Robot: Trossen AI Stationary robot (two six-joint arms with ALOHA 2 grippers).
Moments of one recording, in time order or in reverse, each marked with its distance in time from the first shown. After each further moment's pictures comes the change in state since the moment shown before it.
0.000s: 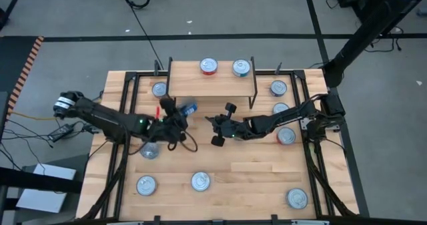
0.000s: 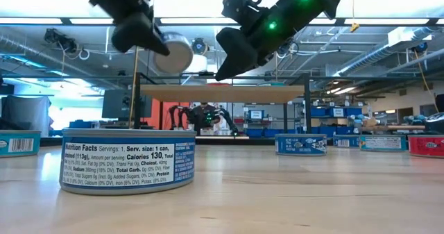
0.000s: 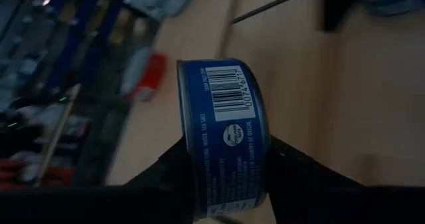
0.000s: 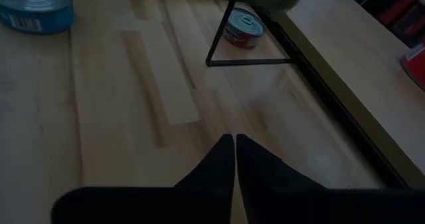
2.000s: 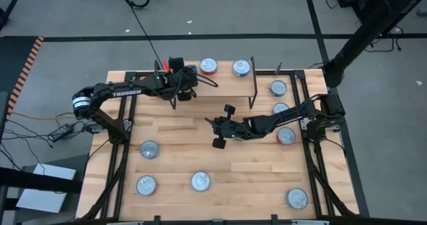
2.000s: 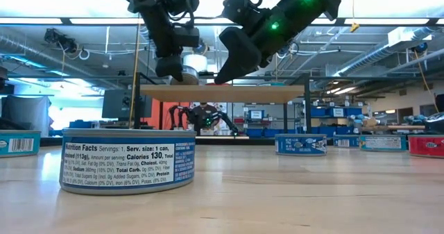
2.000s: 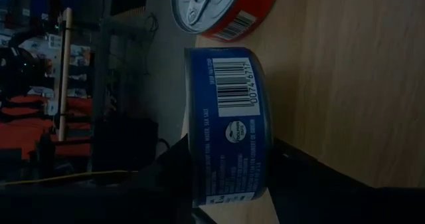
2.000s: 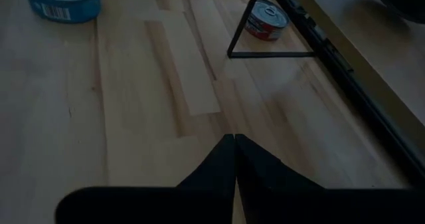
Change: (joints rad) left arm 0.614 0.251 0.295 -0.074 0.277 0.394; right arm 0.001 0.000 0.000 -0.028 -0.078 0.008
